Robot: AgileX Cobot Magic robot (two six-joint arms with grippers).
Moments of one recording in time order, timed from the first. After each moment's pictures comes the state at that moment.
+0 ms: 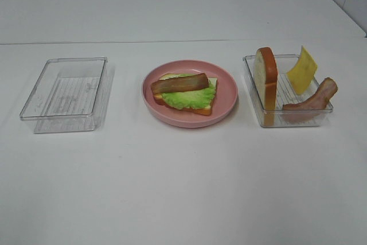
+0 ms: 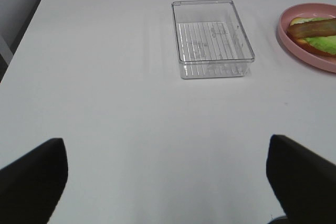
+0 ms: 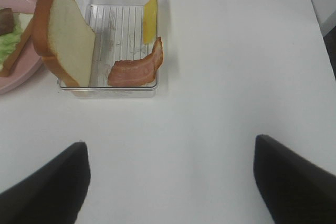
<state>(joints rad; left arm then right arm) 0.03 0.00 -0.52 -0.02 1.08 -0.01 0.02 0.91 -0.79 -0.05 0.76 0.02</state>
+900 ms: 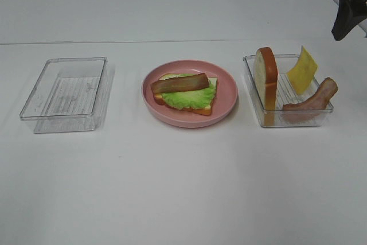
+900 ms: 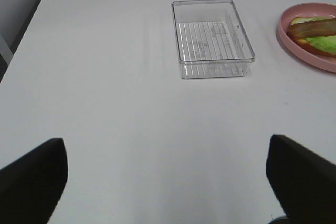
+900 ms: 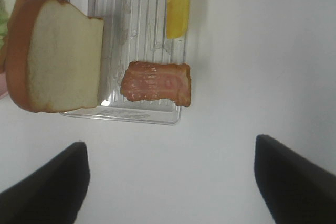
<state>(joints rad) 0.03 0.00 -0.52 -0.02 1.08 -0.01 -0.03 1.70 -1.47 0.11 1.09 -0.16</state>
